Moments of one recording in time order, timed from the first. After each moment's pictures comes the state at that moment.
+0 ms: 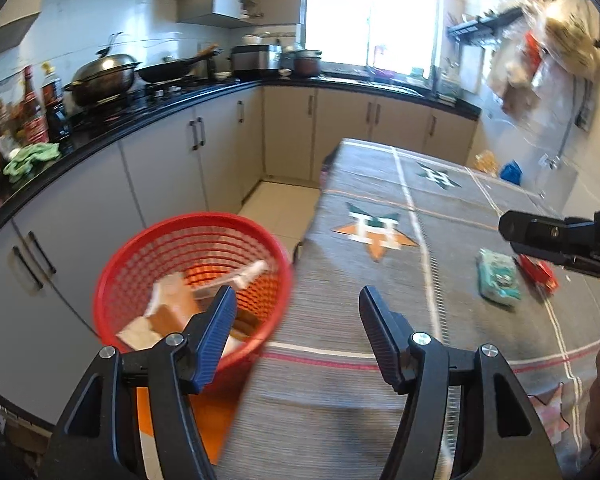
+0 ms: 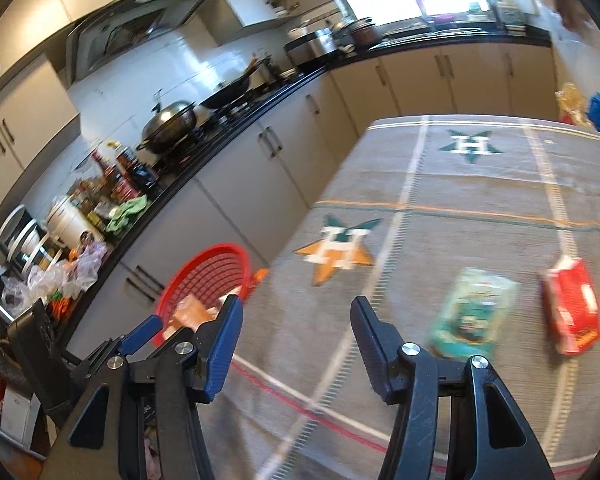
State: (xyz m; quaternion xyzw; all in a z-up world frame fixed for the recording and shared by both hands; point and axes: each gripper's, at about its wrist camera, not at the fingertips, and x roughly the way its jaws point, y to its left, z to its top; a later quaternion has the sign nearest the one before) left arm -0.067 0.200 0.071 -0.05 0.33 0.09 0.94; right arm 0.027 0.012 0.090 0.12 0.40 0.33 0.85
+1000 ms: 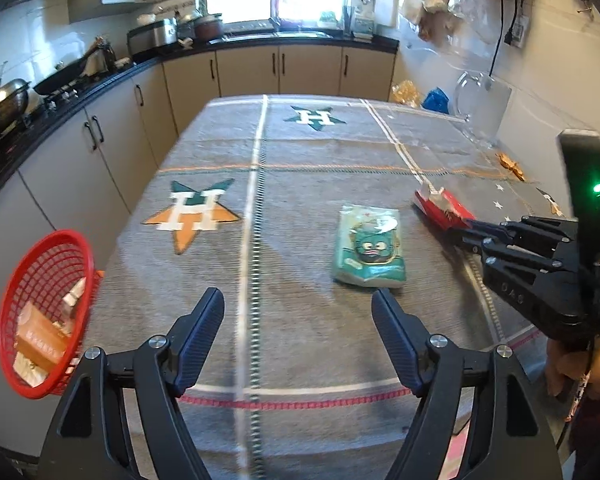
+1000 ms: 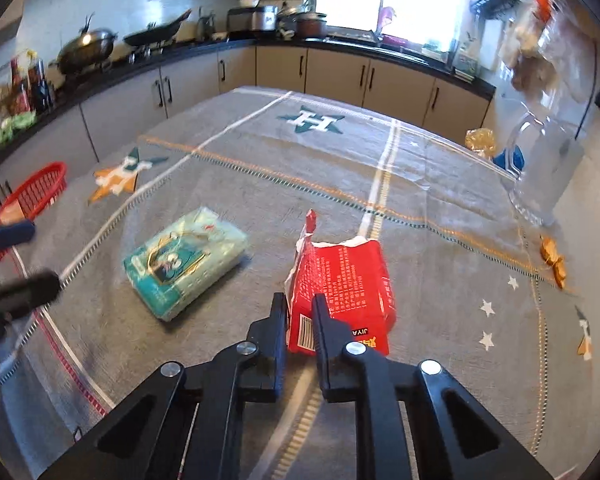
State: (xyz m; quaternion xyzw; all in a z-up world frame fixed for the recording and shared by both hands) left arm 0.003 0.063 0.050 0.01 0.41 -0.04 0.91; right arm 0.057 -0.101 0.028 -0.09 0.40 0.18 0.90
